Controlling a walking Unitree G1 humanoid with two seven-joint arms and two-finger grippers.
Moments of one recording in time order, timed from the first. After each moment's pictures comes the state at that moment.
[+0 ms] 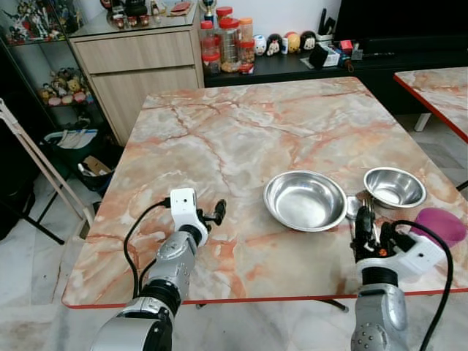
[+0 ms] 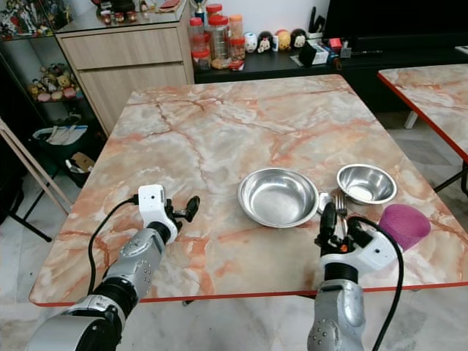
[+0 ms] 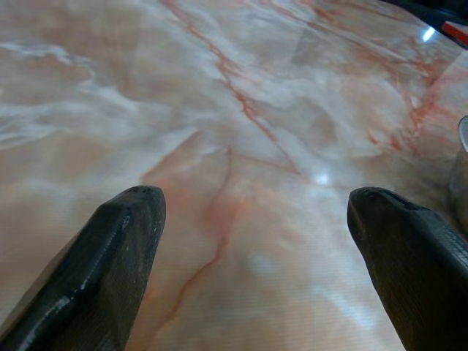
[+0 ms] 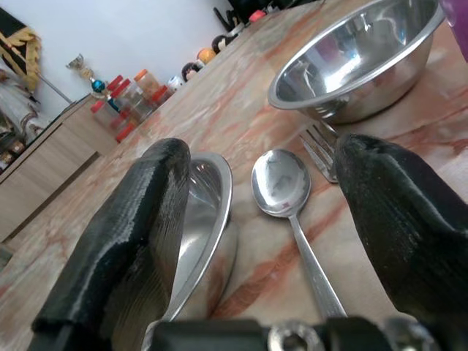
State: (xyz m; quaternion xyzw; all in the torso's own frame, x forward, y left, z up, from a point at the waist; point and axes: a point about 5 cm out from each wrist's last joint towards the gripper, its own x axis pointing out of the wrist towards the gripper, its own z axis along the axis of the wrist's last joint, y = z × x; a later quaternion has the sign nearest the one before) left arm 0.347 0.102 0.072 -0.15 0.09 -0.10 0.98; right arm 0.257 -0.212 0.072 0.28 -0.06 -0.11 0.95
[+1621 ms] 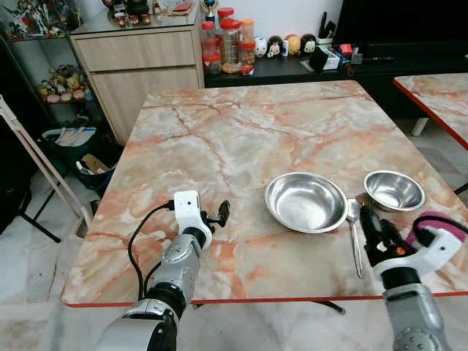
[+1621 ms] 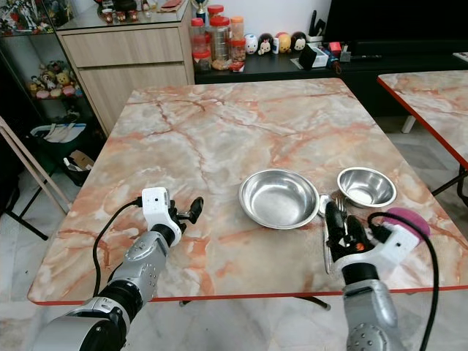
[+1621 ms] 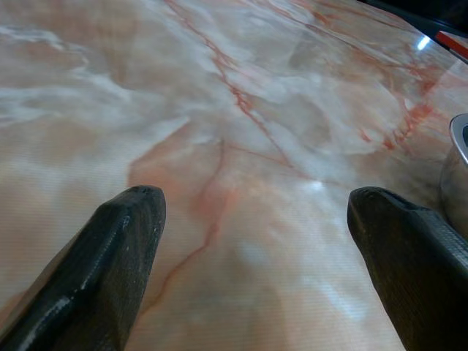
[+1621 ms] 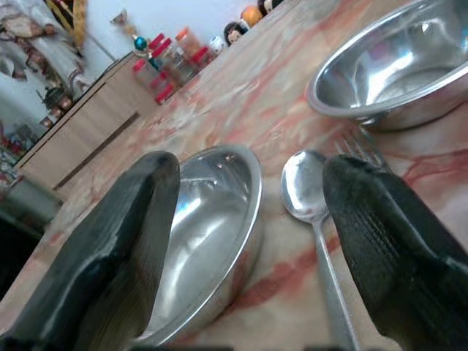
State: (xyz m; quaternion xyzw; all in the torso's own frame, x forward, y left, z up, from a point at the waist) left arm 0.343 0.094 0.068 -0.16 0.09 -0.11 0.98; right arm 0.248 -0.239 0.094 0.32 0.00 -0.03 0.95
